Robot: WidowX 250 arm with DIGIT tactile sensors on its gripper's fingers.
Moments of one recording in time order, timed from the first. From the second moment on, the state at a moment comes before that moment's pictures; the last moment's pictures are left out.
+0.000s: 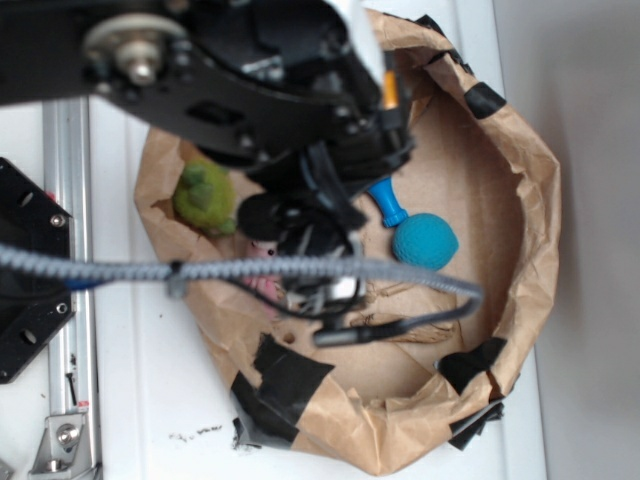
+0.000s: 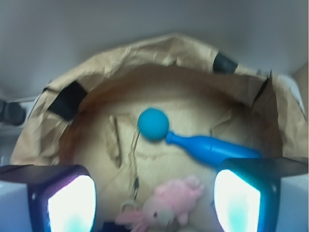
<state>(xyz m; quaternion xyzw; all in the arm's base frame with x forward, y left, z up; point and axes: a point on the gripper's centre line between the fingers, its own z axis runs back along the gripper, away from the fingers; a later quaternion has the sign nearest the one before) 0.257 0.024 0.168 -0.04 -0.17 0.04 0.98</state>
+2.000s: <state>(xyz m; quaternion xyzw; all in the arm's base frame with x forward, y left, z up) 0.305 -0.049 0.024 -0.02 -0.16 -0.08 0.98</state>
